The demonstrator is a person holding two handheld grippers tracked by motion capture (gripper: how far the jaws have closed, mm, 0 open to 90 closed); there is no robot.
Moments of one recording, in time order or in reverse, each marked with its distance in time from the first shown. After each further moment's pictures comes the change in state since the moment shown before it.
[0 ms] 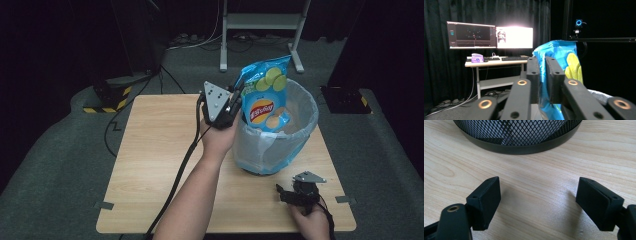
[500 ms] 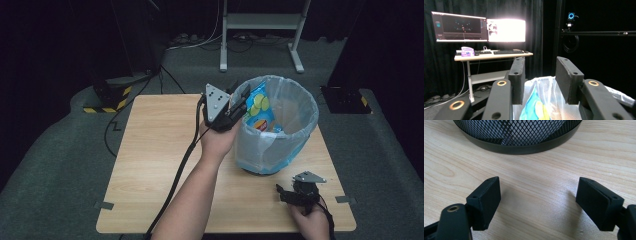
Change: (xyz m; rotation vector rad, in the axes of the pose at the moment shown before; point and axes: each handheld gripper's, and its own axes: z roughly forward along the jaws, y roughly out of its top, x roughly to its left) left arm 0.004 -0.008 -0.001 0.057 -0.065 -0.011; right arm 0.000 0.000 0.000 0.000 0.000 0.000
